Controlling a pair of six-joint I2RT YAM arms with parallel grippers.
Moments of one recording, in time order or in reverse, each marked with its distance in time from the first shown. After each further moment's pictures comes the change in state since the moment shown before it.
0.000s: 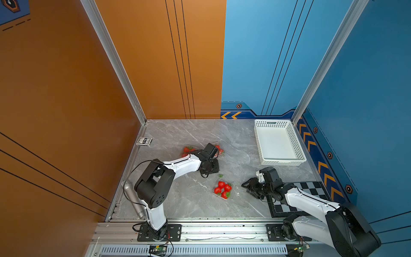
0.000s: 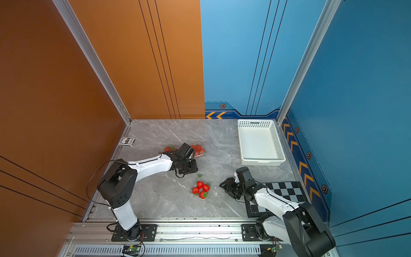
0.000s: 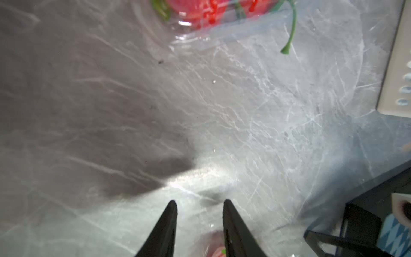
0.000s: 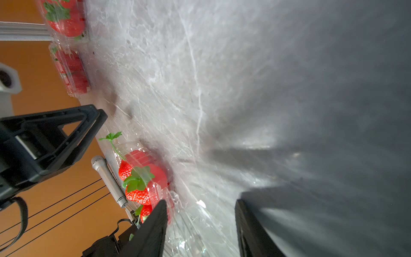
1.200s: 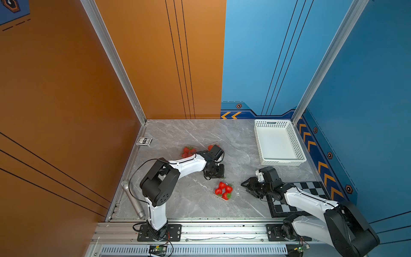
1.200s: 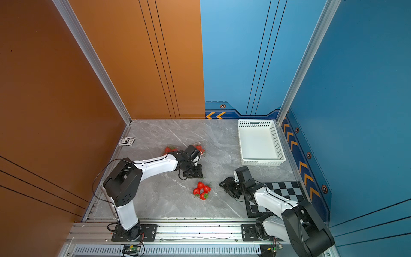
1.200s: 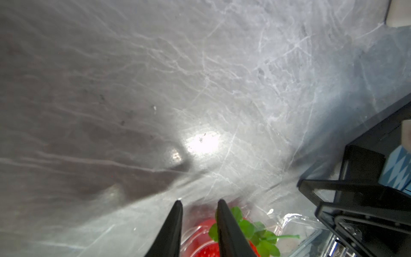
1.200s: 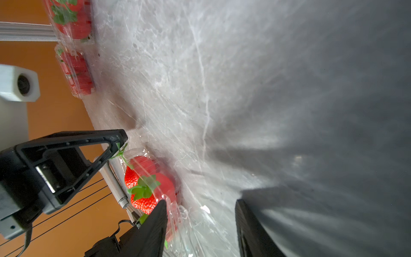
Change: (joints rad) left arm -0.066 0.026 0.050 -0.098 0.149 0.121; right arm 0.001 0.025 0.001 0.033 0.000 0.000
